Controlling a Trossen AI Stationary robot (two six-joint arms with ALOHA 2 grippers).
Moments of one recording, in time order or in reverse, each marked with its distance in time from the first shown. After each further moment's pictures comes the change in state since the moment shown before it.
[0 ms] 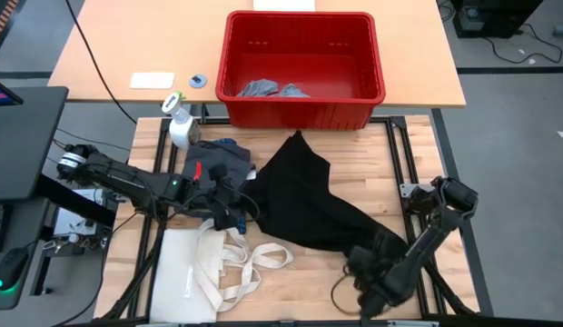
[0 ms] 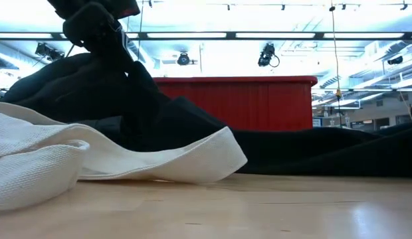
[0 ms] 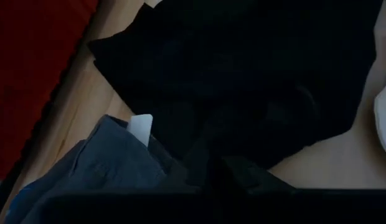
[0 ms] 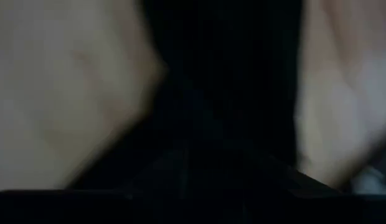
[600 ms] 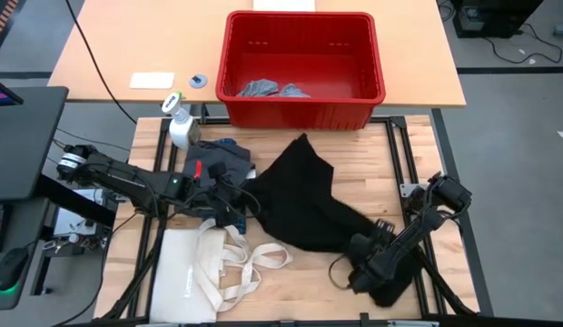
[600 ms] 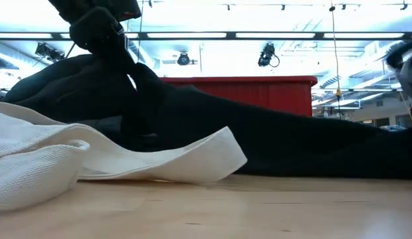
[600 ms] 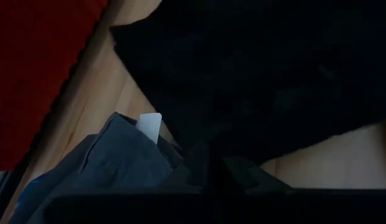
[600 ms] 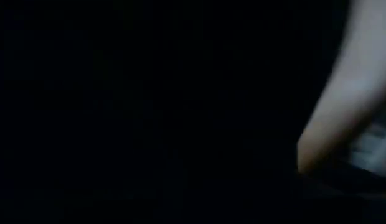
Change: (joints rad) left arm 0.026 0.000 0.000 -0.007 -0.012 -0.011; right arm -0.109 0.013 -0.318 0.177 -0.233 -0.112
